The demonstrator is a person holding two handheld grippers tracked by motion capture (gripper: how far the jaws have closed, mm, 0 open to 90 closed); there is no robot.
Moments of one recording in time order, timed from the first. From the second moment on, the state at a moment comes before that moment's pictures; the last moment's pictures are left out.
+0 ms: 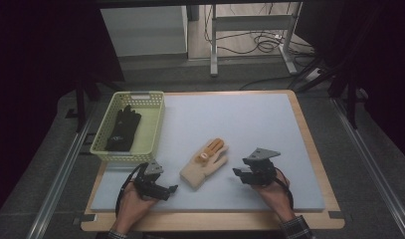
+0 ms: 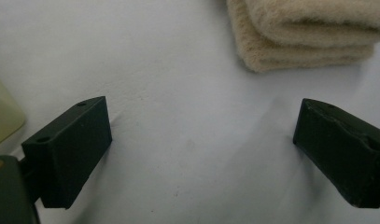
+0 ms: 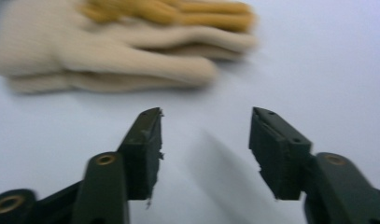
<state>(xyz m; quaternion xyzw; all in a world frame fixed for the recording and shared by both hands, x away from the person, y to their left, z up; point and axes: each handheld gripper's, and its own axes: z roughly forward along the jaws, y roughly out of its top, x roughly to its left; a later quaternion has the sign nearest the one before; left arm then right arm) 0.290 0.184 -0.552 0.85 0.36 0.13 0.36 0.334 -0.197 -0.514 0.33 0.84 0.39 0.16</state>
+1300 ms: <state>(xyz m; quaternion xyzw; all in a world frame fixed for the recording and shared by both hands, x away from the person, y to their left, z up) 0.330 0.091 -0.499 0.88 0.33 0.10 0.33 0.343 -0.236 -0.533 0.39 0.83 0.35 0.20</state>
